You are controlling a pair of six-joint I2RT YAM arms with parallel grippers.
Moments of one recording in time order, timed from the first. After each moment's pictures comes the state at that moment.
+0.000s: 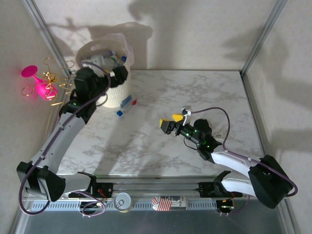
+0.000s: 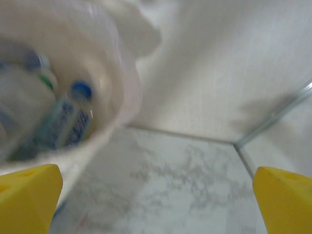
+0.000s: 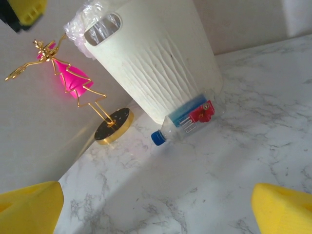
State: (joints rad) left arm -0.26 1.26 1.20 -0.12 0.10 -0.51; right arm 0.68 1.18 0.42 0.66 -0.21 0.54
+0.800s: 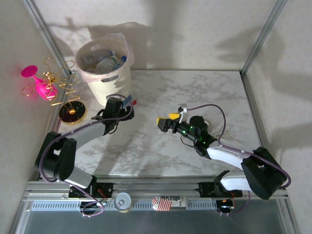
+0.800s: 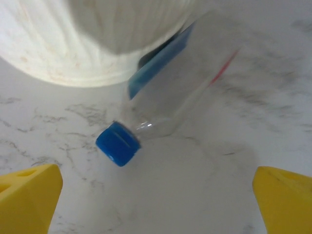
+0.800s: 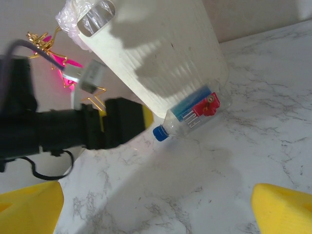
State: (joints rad) left arm -0.34 1.53 0.81 -0.04 -0.21 -0.43; right arm 0.68 1.28 0.47 0.67 -0.23 0.57
